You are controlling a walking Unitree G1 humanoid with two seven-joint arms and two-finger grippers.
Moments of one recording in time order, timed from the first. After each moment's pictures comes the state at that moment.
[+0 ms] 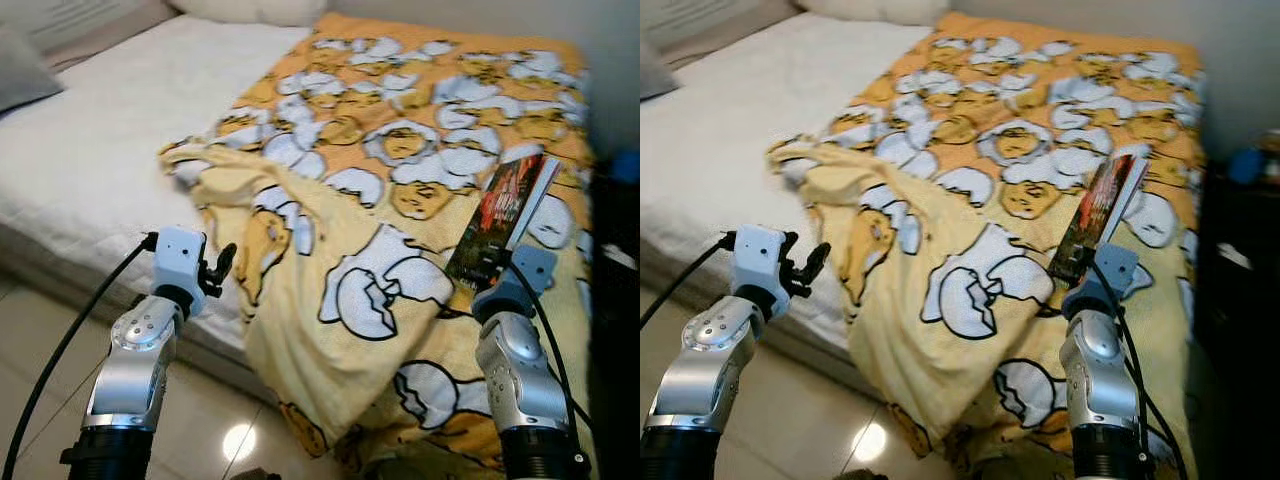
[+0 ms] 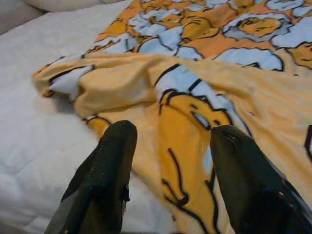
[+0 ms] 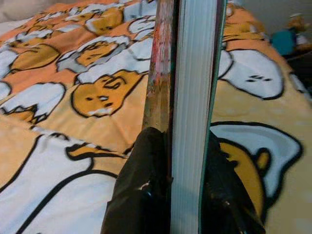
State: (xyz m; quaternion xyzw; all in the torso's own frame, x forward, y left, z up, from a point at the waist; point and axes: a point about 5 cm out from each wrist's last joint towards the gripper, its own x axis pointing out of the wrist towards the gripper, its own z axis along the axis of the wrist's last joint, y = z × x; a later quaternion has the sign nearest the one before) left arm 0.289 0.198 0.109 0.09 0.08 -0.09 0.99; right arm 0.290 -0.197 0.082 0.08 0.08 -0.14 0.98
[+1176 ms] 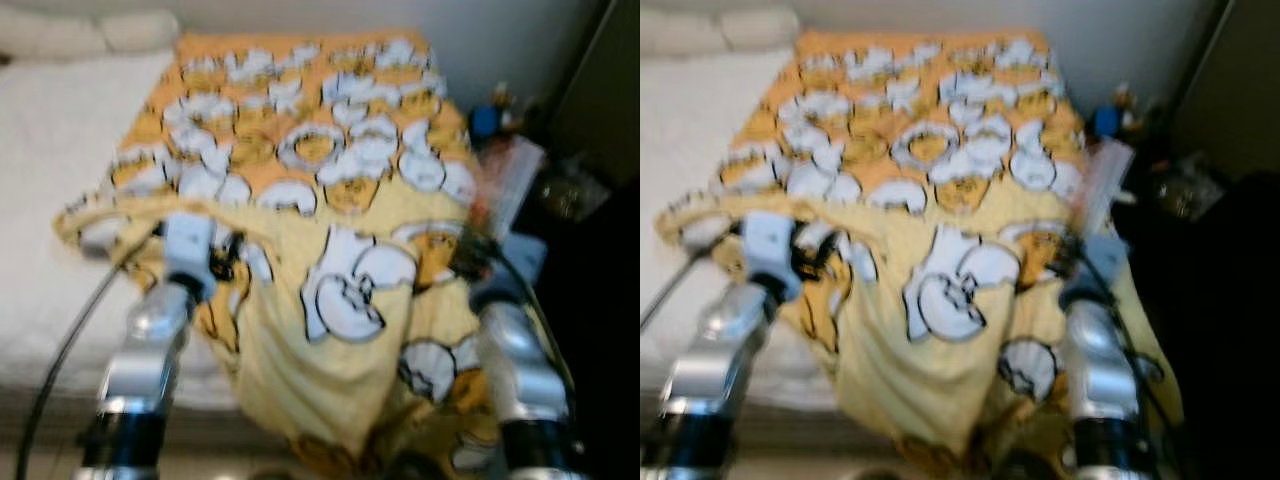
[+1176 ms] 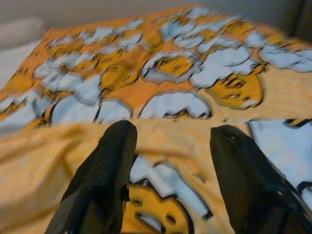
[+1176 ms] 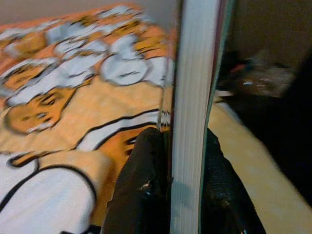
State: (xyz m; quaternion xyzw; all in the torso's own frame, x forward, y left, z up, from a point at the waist) left arm 0.300 0.187 0.119 0.07 0.06 -0.09 0.99; right arm 0.297 -0.193 0.085 0.06 0.08 -0.11 0.99
